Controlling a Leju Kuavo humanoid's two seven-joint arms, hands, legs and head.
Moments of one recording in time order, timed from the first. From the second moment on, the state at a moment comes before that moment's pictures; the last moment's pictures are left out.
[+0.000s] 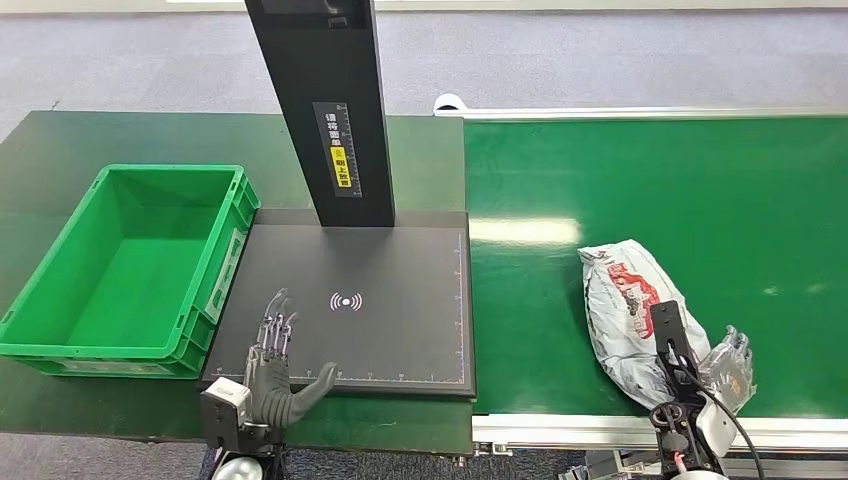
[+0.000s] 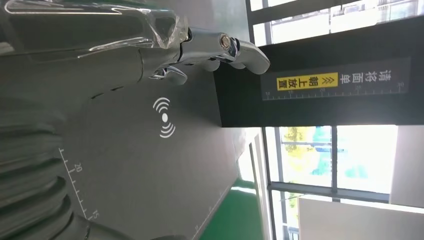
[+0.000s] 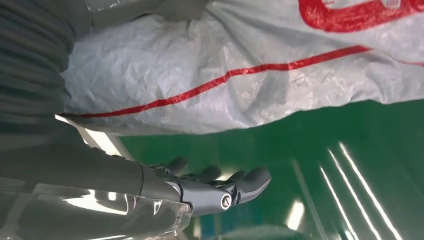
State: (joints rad) left arm 0.04 -0.23 -0.05 -1.31 -0.10 0.01 -0.70; right arm -0.46 -0.07 -0.52 -0.51 1.04 -0.58 0.06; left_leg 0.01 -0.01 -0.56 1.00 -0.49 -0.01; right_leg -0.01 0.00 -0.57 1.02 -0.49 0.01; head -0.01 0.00
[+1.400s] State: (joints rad) left arm 0.00 -0.12 -0.09 -1.63 -0.08 0.19 -0.70; right arm -0.39 0.20 0.06 -1.13 0.60 -0.09 -0.49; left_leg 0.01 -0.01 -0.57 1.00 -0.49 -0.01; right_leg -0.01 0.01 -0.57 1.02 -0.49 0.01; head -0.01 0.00
